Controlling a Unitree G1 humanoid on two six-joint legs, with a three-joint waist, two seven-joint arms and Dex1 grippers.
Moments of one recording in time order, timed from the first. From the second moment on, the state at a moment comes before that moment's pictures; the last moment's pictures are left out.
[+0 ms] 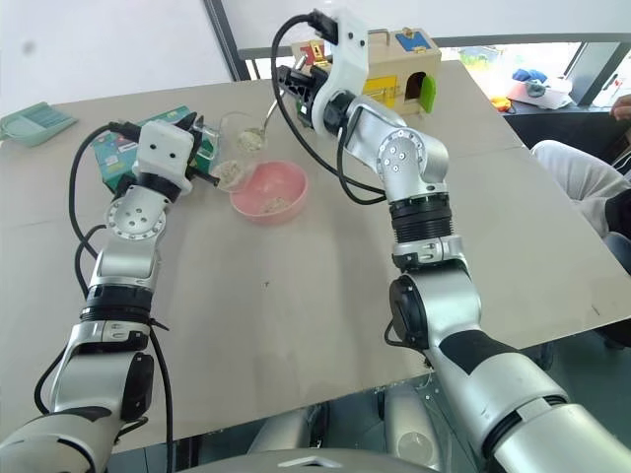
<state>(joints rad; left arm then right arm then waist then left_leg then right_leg) -0.66 0.56 0.11 0.45 0.11 -0.27 -0.22 -1.25 0.09 -0.25 0.45 0.67 0.74 0.14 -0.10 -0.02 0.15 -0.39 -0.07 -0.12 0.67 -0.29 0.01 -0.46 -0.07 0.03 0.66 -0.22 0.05</state>
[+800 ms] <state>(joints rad) -0.60 0.64 0.17 0.39 0.10 -0.23 -0.22 -1.28 0.12 -0.47 0.49 0.89 0.82 -0.05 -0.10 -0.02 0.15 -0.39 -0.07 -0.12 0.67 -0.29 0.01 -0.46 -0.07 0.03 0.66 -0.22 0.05</state>
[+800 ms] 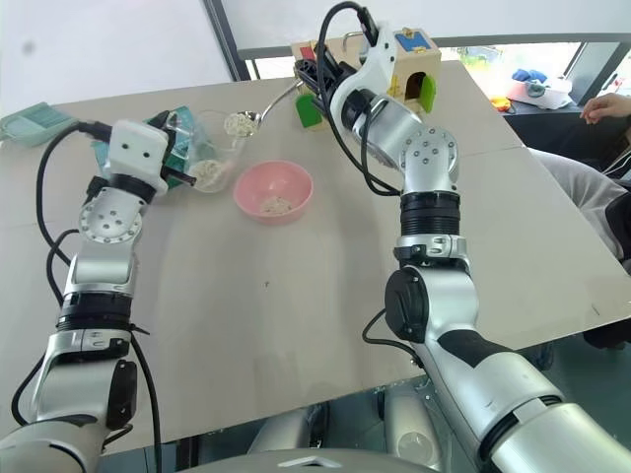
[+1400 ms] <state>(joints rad) -0.45 0.67 0.27 0.32 0.09 -0.15 -0.16 -1.13 0.04 0.00 0.38 0.52 0.66 0.14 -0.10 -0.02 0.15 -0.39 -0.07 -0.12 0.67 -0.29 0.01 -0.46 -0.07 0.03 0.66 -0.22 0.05</state>
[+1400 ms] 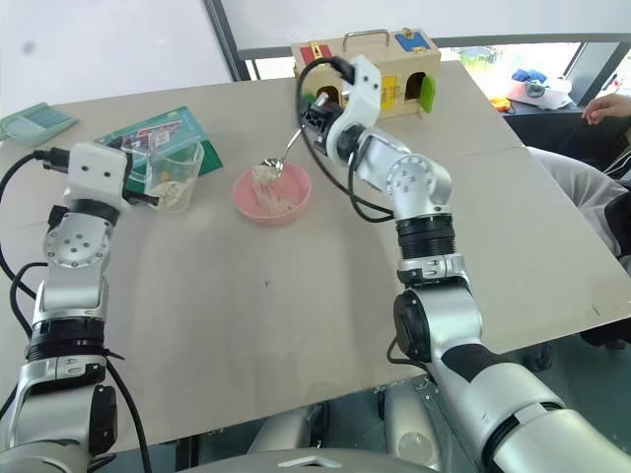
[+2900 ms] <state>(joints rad) -0.30 0.39 0.34 0.12 -0.21 -0.03 -0.20 -0.82 -0.05 0.16 -0.08 0.48 0.45 0.68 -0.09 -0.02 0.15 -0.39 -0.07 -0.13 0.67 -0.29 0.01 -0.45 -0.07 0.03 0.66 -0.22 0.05</state>
